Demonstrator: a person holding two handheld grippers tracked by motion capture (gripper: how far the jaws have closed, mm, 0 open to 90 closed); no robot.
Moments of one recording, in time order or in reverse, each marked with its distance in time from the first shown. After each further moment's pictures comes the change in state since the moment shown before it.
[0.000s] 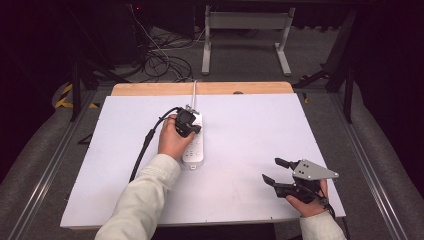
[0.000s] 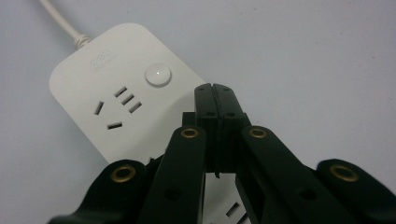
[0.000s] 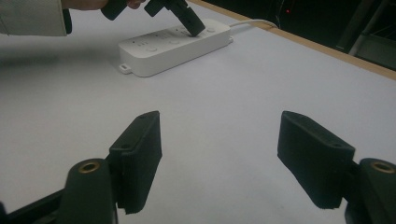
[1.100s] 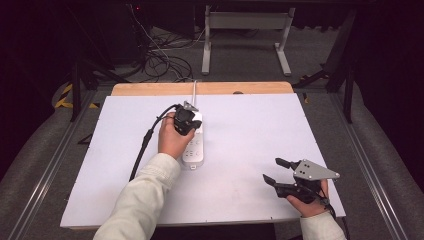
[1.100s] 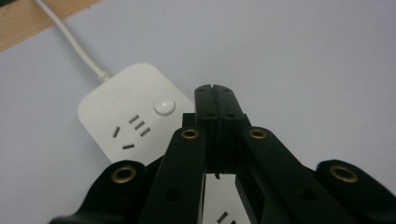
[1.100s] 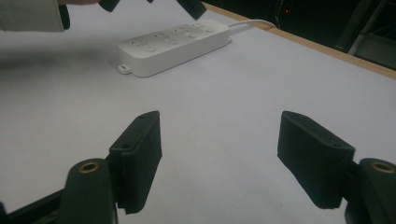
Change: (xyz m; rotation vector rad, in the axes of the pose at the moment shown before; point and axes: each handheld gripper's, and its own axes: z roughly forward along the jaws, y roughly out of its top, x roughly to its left) left arm -0.003 0.011 -0.027 -0.121 0.015 -0.009; right arm -0.001 -0.001 -0.001 0.000 -0.004 0.005
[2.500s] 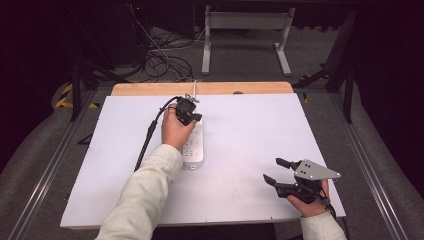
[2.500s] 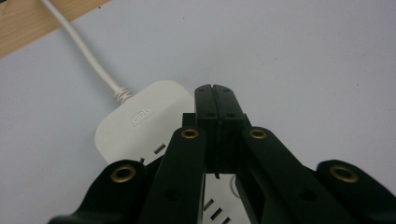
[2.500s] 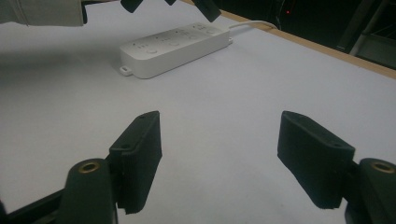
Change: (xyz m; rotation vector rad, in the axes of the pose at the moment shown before) left arm 0.021 0.011 0.032 0.068 0.011 -0.010; right arm 0.000 0.000 -0.002 -0.009 0.009 0.009
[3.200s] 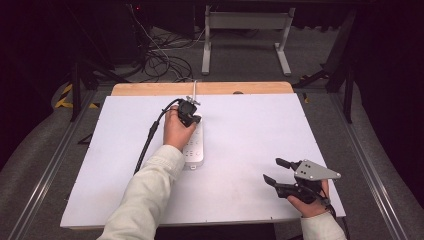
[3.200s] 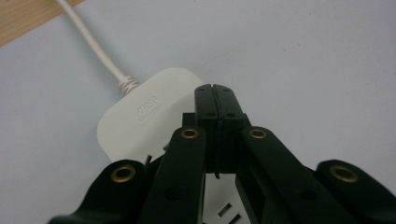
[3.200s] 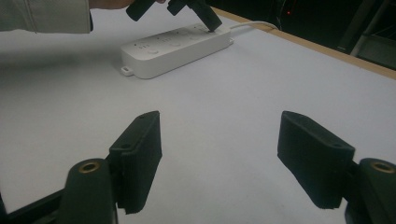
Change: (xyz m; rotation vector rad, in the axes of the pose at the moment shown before) left arm 0.002 -0.005 0.011 0.029 0.037 0.005; right arm 0.000 0.000 0.000 -0.001 0.000 -0.004
